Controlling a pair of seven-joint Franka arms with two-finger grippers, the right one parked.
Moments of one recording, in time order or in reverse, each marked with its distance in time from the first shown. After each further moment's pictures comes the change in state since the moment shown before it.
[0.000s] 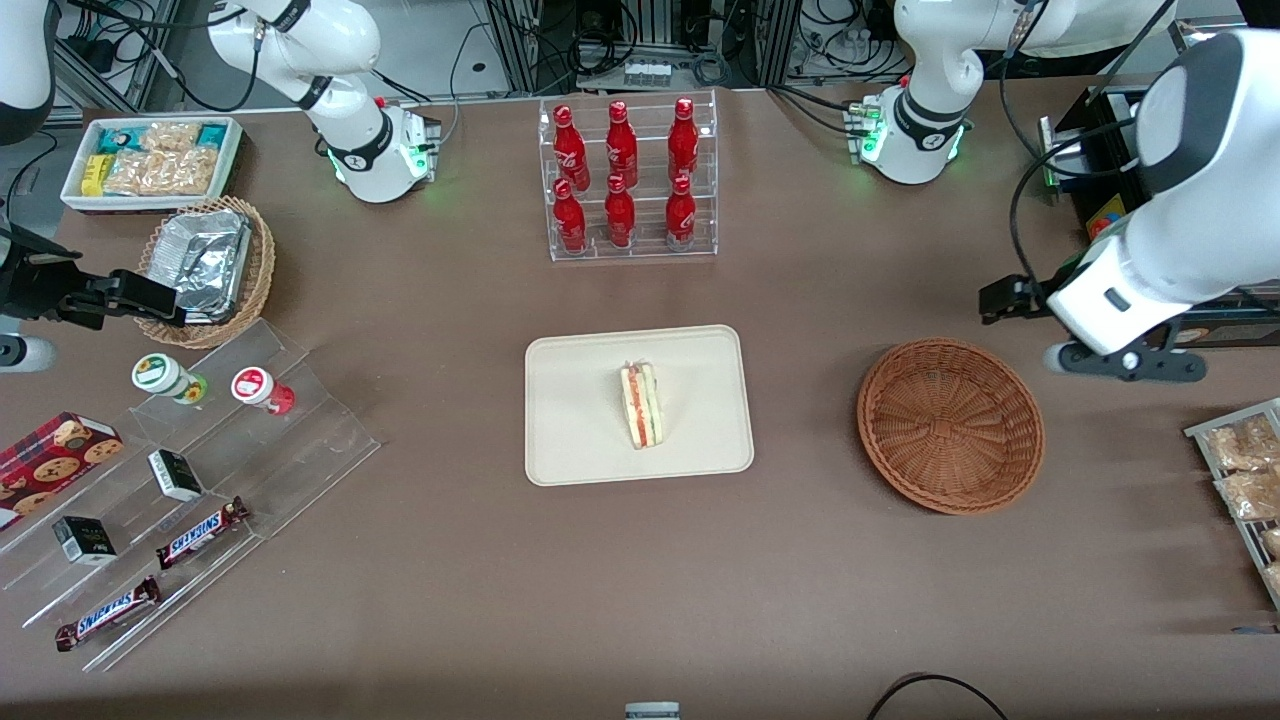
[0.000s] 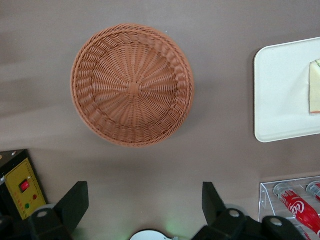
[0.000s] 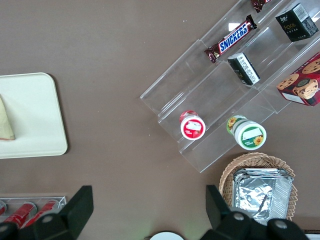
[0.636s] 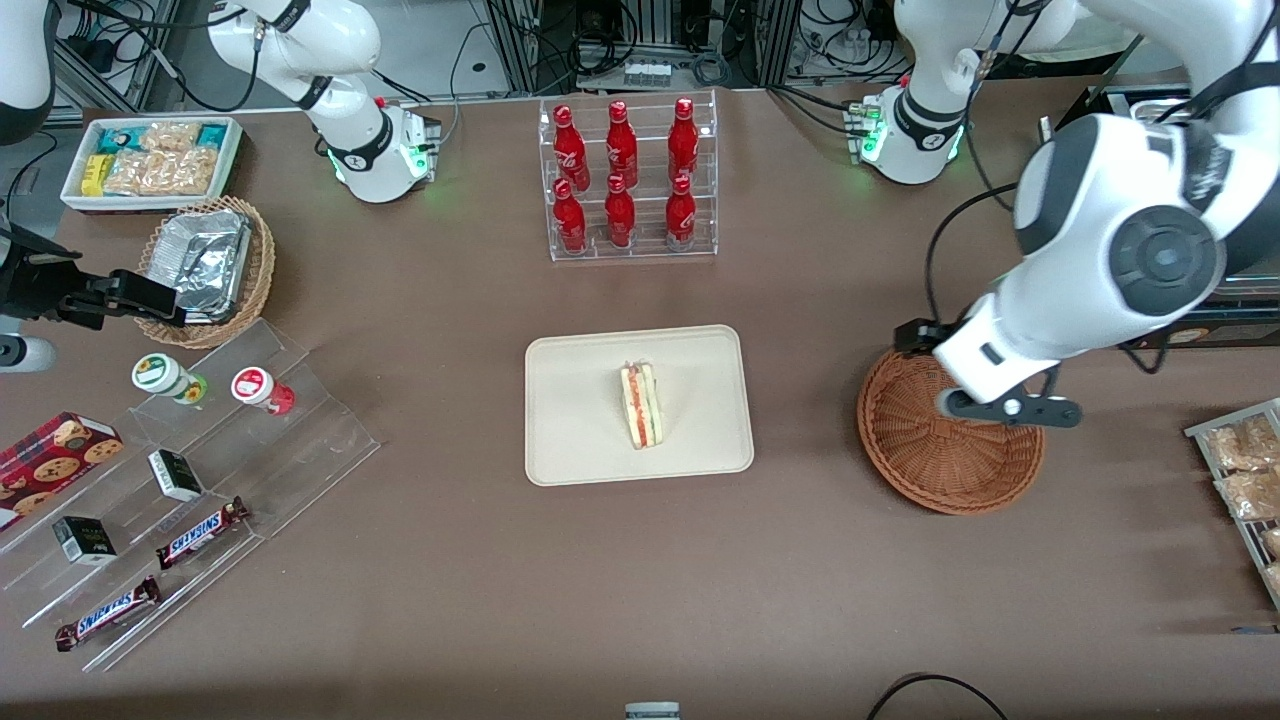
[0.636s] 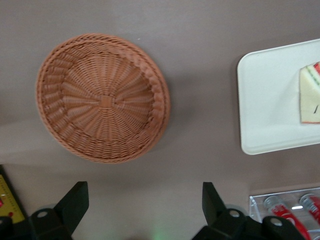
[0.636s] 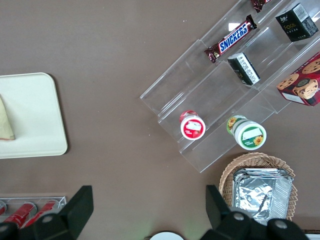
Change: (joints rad) arm -0.105 0.132 -0.001 0.051 -0.001 0.061 -0.069
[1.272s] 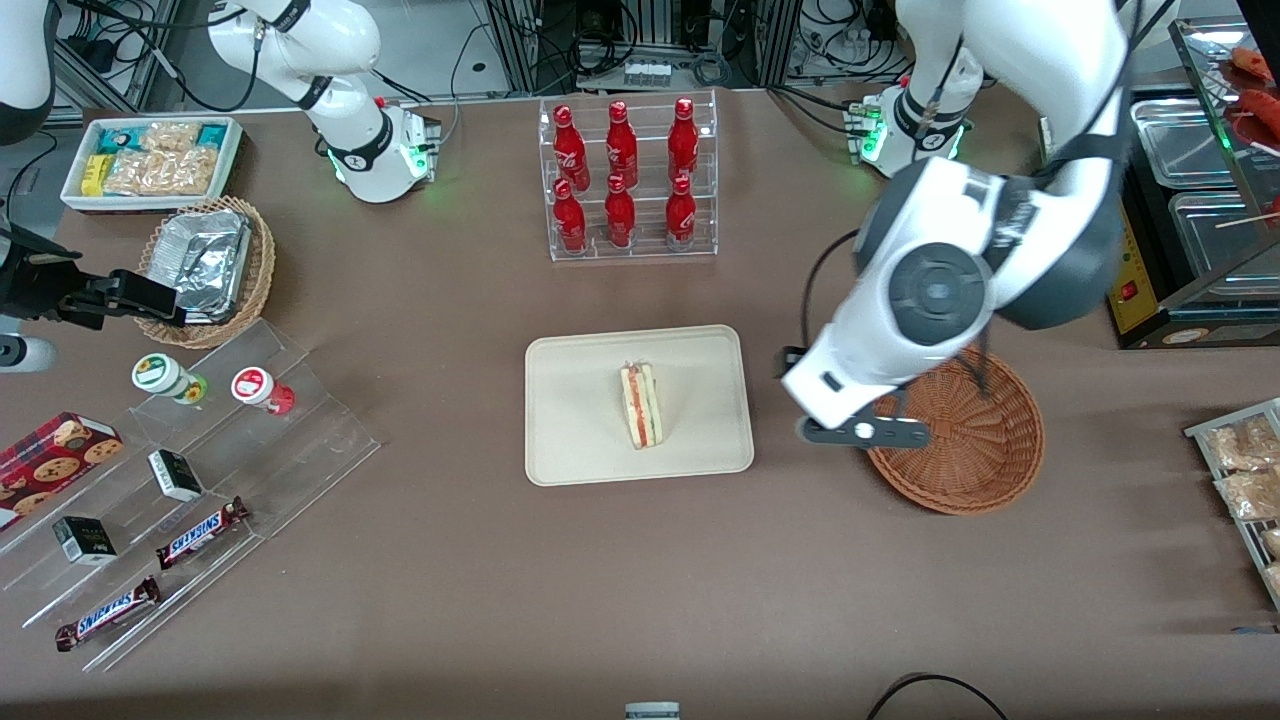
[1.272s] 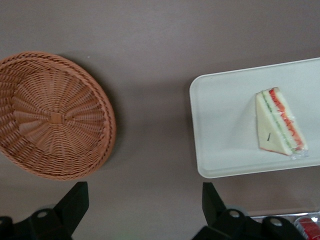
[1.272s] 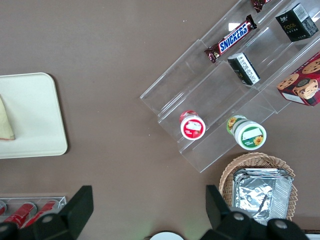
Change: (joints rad) arm -0.184 0.207 -0.002 0.233 0.000 -0.006 -0.227
